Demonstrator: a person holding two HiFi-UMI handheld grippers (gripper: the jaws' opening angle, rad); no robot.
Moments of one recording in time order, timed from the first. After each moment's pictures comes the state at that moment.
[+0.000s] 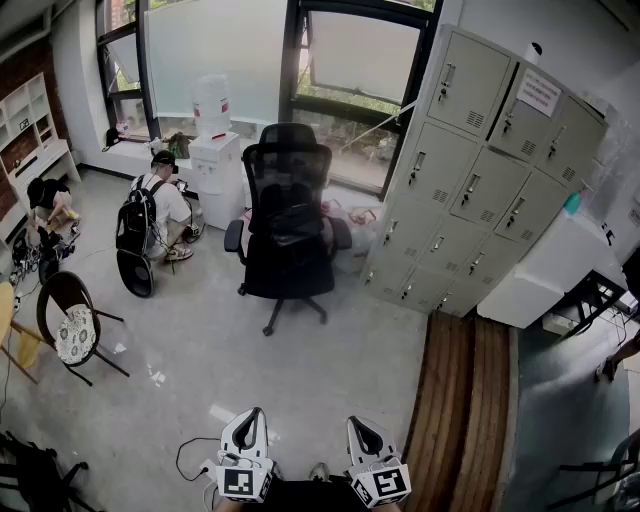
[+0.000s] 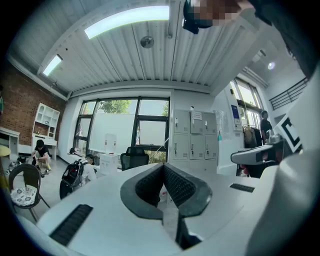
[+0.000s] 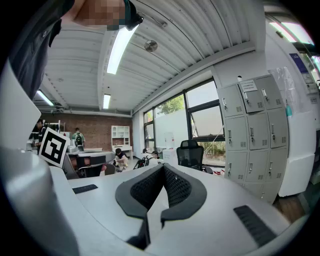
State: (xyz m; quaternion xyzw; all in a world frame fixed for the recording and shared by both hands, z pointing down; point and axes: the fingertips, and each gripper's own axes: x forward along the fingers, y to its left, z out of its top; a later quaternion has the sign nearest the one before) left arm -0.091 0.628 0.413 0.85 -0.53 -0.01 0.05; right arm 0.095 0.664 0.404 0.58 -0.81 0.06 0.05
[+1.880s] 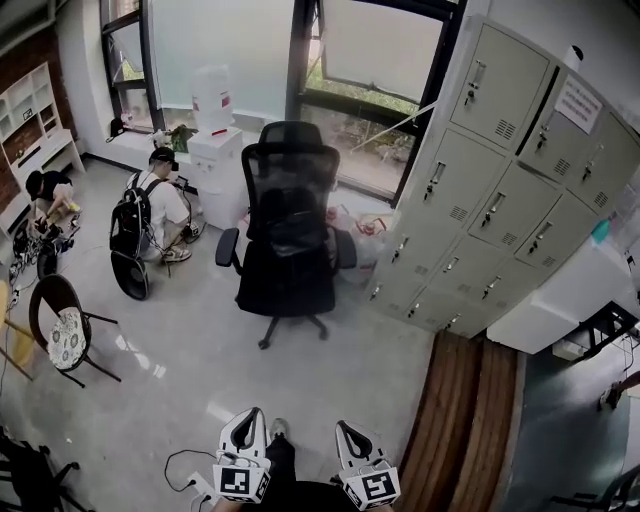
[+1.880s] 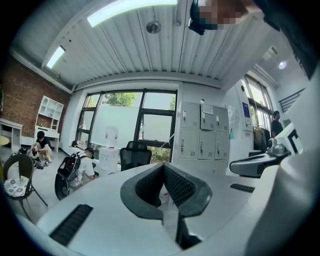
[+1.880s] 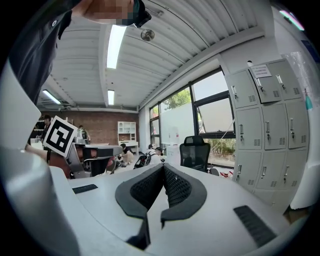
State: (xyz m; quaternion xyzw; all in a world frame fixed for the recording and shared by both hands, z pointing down) left arm -0.034 0.493 0.445 0.83 -0.55 0.00 0.09; right arm 0.133 0.526 0.449 0.53 -0.85 0.06 0.07
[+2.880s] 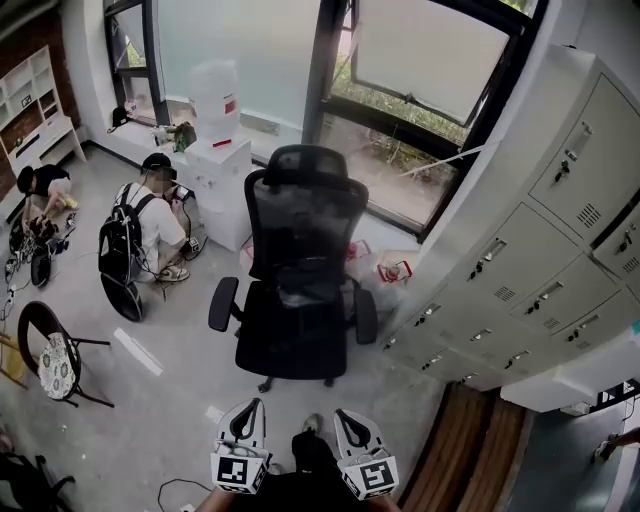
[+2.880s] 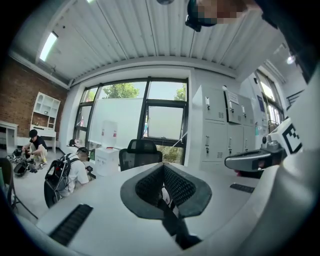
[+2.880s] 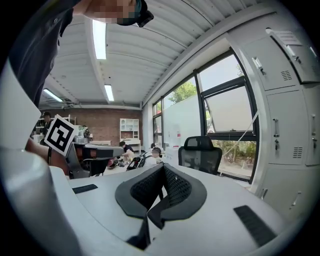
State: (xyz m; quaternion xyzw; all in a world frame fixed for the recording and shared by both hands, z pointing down) left arm -0.036 0.142 0.459 0.82 -0.56 0.02 0.11; right arm 0.125 0.157 0.455 0.48 -0.87 0.05 0.09
